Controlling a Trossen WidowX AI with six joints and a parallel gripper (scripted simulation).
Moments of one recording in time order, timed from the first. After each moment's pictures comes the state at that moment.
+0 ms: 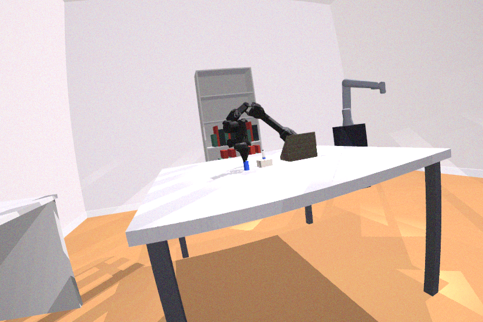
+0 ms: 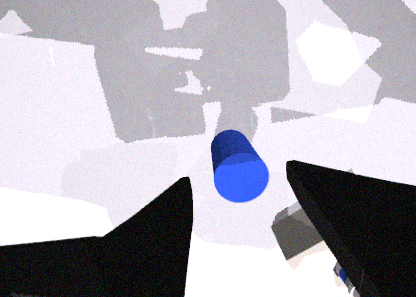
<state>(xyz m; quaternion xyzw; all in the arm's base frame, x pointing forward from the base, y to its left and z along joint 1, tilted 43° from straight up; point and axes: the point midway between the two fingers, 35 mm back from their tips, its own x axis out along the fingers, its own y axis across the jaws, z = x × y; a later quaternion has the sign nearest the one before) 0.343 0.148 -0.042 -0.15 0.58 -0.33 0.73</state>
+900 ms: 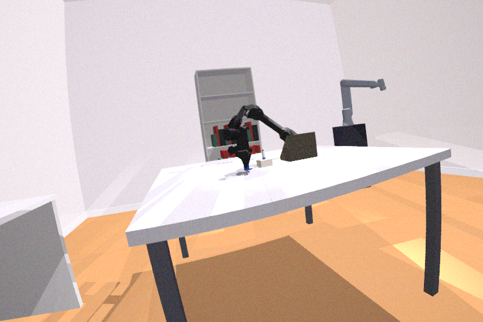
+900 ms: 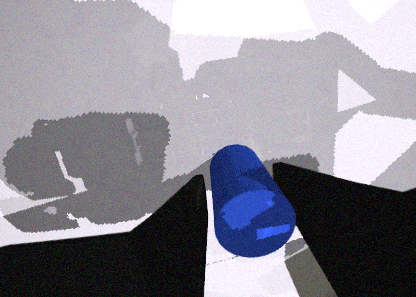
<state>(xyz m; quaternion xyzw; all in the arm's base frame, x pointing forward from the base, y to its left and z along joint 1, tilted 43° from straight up) 0.346 0.123 -0.069 -0.15 0.58 -0.33 0.73</state>
